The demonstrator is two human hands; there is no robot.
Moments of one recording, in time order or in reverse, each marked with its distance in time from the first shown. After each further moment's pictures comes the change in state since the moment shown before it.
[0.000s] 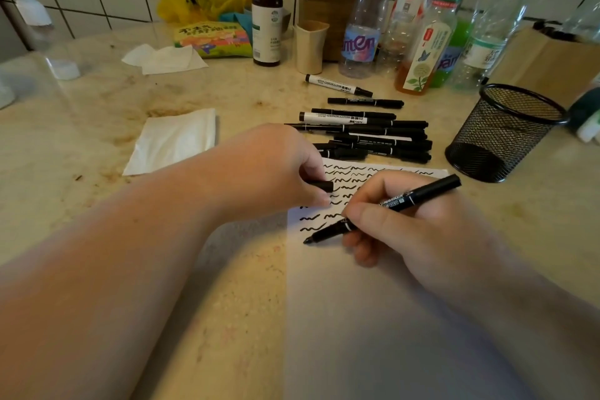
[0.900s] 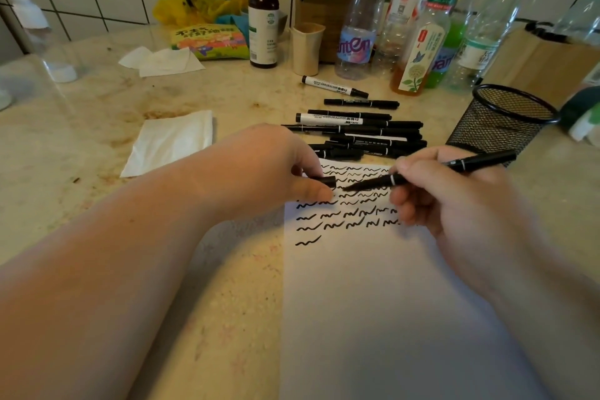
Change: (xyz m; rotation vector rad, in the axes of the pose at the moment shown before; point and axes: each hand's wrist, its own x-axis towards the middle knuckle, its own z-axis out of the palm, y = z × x) left_hand 0.001 0.002 -0.003 0.014 -0.026 -0.041; right_hand 0.009 0.005 -0.025 0.168 0.303 -0.050
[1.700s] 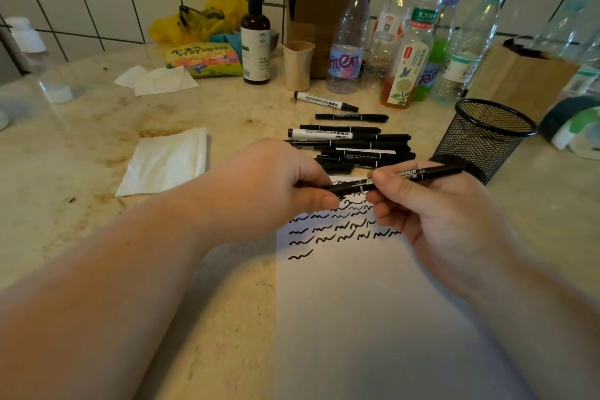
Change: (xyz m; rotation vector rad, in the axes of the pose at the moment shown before) left_hand -0.005 0.011 0.001 -0.114 0.052 0.098; right_hand 0.006 0.005 0.001 0.173 -0.076 0.025
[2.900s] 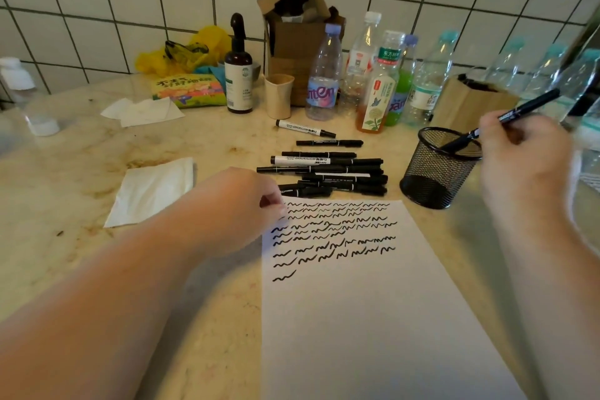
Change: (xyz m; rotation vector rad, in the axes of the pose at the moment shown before) left_hand 0.007 -0.020 0.001 0.202 0.090 -0.177; right_hand 0.047 -0.053 -0.085 -0.774 0.849 -0.347
